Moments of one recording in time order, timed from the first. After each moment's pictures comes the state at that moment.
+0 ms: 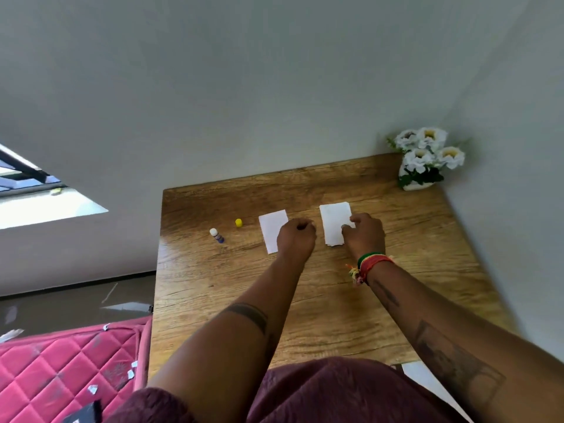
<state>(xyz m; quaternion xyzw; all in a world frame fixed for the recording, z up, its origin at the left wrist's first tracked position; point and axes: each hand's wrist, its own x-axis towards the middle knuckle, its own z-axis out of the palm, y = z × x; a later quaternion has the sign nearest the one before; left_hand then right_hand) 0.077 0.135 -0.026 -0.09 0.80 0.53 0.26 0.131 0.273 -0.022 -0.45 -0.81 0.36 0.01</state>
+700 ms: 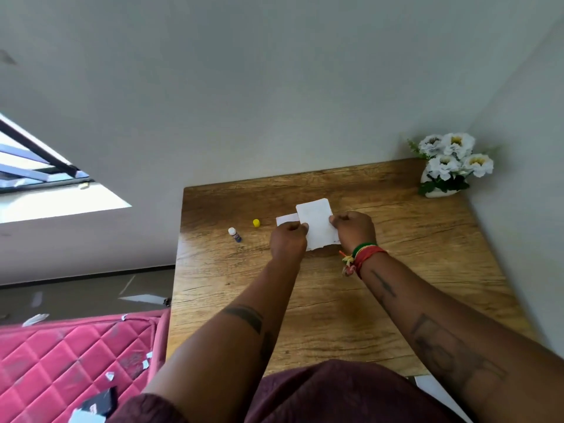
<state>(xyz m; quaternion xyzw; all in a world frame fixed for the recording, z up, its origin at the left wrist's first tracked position) 0.053 0.095 -0.024 -0.19 0.79 0.54 0.22 0.089 0.230 -0.011 -0.42 -0.73 0.53 0.02</state>
